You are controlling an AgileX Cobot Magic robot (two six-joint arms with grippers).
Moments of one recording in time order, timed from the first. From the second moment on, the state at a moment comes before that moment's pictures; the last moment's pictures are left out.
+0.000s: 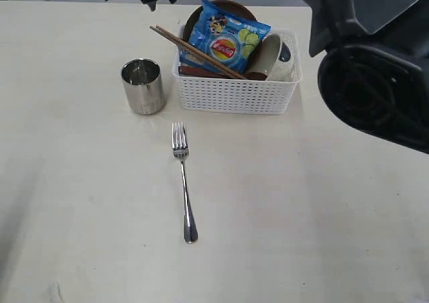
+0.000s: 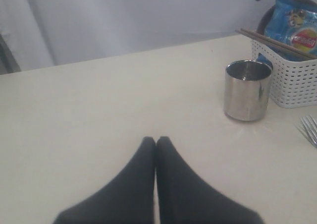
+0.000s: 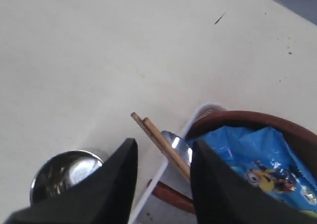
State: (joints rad) left arm -0.17 0.00 0.00 0.06 0.33 0.04; right arm 0.77 2.37 -2.44 -0.25 1.21 0.25
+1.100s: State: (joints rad) left arm -0.17 0.00 0.00 0.06 0.33 0.04; right arm 0.71 2.41 -2.21 -0.28 1.22 -0.02
